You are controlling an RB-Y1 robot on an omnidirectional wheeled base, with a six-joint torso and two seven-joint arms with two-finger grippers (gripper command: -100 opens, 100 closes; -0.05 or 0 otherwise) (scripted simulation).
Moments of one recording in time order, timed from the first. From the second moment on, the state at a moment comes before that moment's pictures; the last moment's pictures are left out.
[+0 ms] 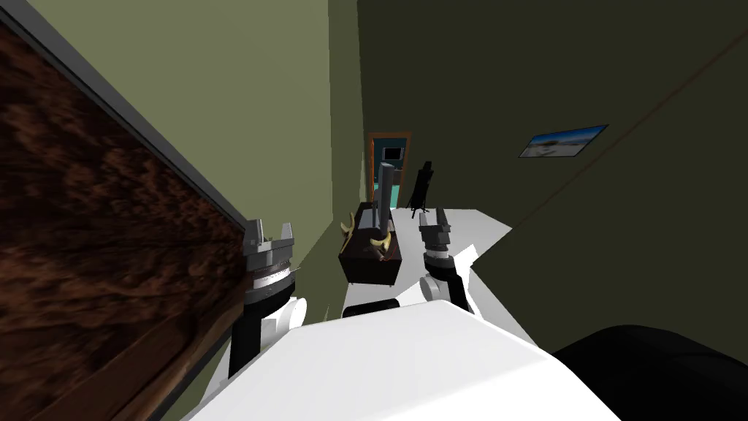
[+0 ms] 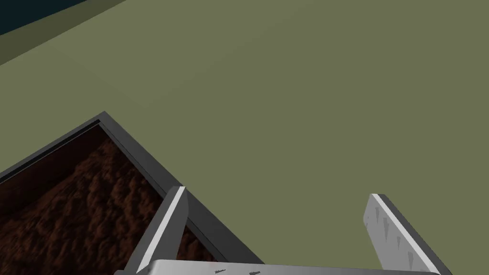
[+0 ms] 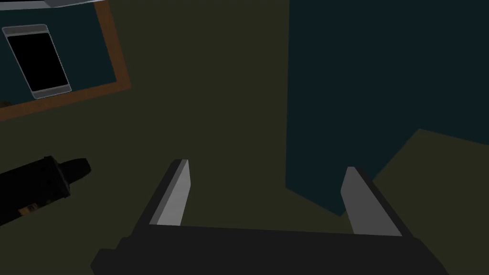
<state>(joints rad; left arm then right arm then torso) 0.50 0.03 0.01 -2.29 0.12 -0.57 -0.09 0.47 -0.03 0.06 -2.25 -0.04 -0.57 -0.02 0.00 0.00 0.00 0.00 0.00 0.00</state>
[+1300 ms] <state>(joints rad) 0.50 0.03 0.01 -2.29 0.12 -0.57 -0.08 0.46 -0.16 0.11 -1.99 0.27 -0.24 -0.01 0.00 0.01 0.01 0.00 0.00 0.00</state>
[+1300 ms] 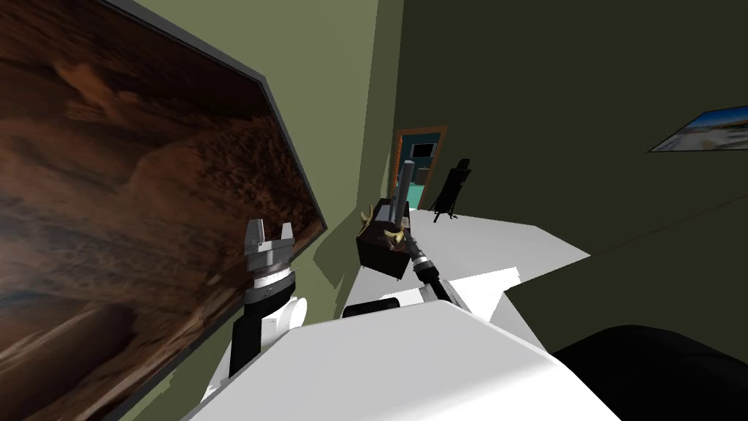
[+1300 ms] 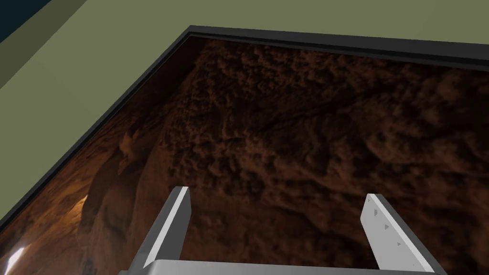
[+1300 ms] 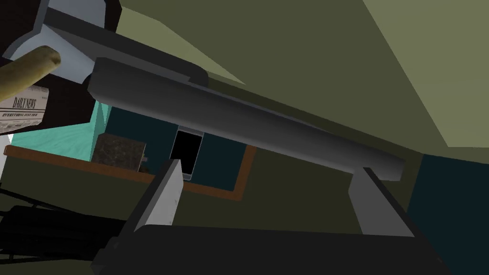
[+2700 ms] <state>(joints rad) 0.50 0.03 0.00 -2.29 0.12 -0.57 -0.08 0.41 -0.25 0.17 -1.66 0.57 0.10 -0.01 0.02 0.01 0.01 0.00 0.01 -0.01</state>
